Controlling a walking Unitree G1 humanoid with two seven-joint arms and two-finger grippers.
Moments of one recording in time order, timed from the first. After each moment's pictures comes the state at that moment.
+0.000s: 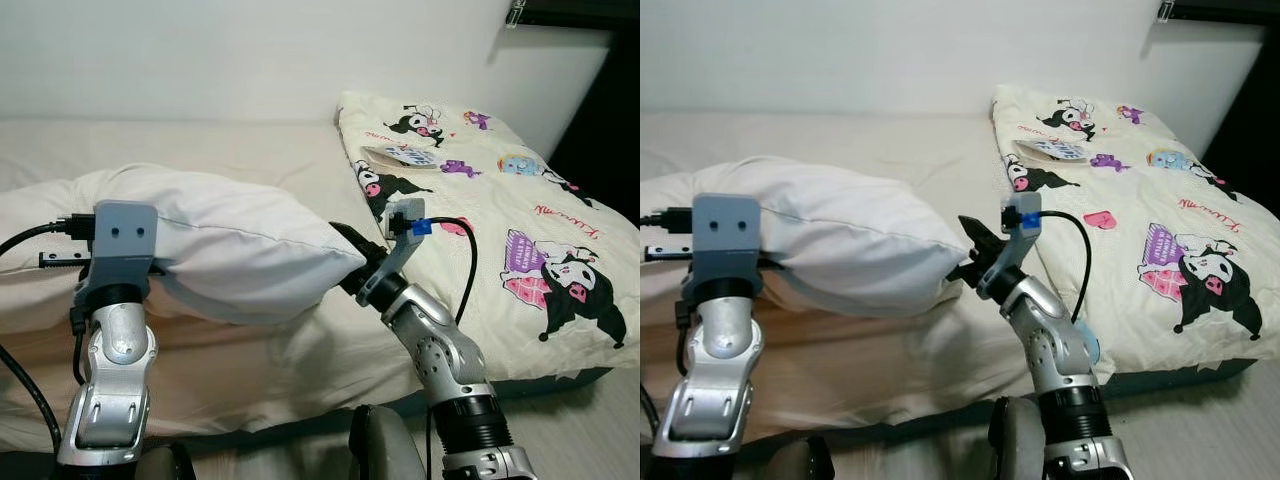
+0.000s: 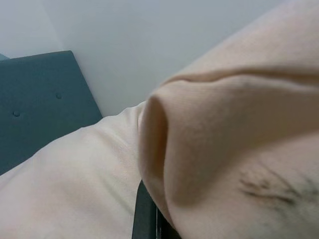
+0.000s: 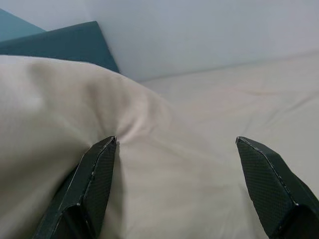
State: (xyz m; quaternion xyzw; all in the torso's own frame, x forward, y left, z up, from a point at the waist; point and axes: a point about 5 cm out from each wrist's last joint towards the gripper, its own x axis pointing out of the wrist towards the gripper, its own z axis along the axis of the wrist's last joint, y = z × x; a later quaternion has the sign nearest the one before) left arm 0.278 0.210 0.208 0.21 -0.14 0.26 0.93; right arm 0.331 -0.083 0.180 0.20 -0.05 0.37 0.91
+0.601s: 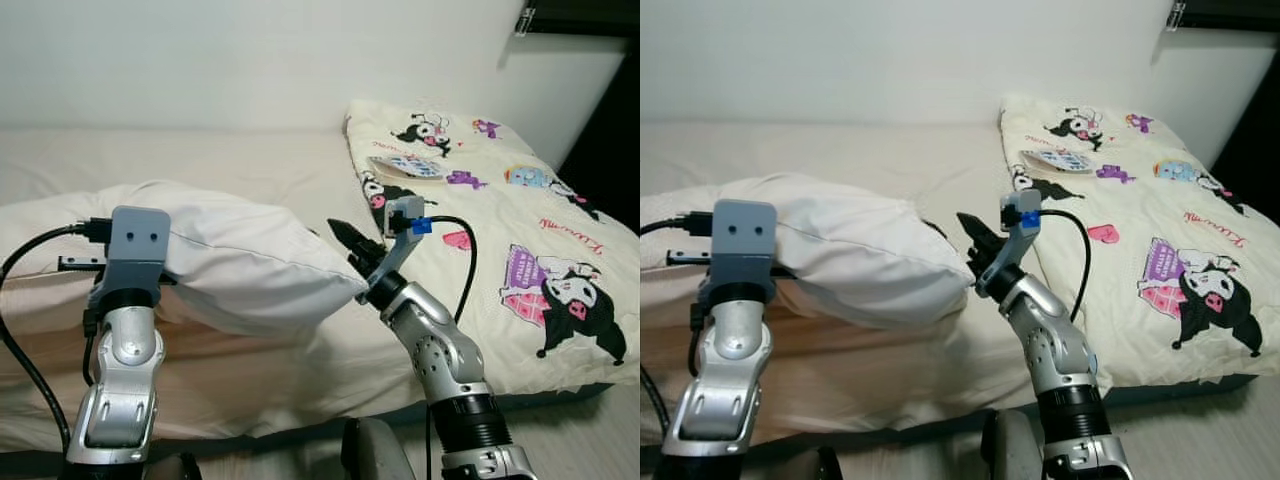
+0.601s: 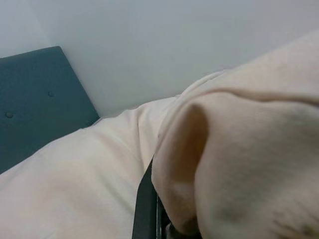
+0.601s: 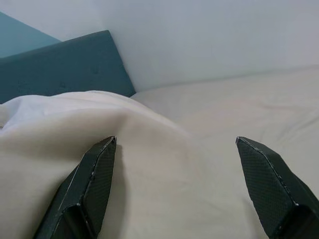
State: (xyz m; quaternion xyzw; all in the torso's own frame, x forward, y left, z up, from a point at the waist) left arm 0.284 0.202 0.195 0.21 -0.10 0.24 0.94; right arm 0.331 -0.083 0.181 0.20 -0.05 0.37 0.91
